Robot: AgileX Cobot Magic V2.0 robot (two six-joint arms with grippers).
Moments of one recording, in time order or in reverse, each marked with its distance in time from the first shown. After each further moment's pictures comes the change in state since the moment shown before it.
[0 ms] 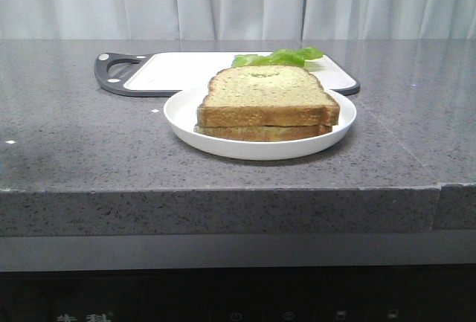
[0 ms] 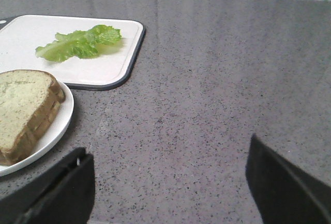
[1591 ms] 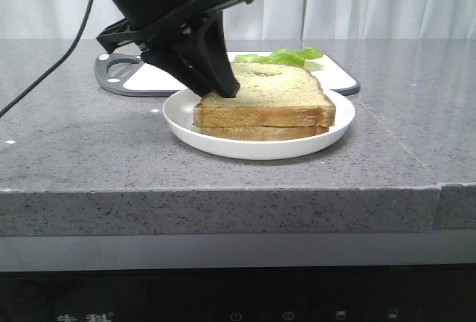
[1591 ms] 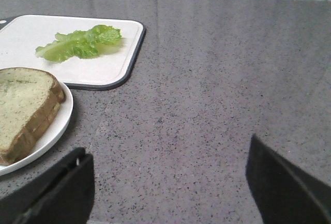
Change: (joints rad) left arm -0.256 0.620 -0.376 0.007 0.059 0.000; right arm 0.000 0.000 0.000 0.000 0.000 0.000
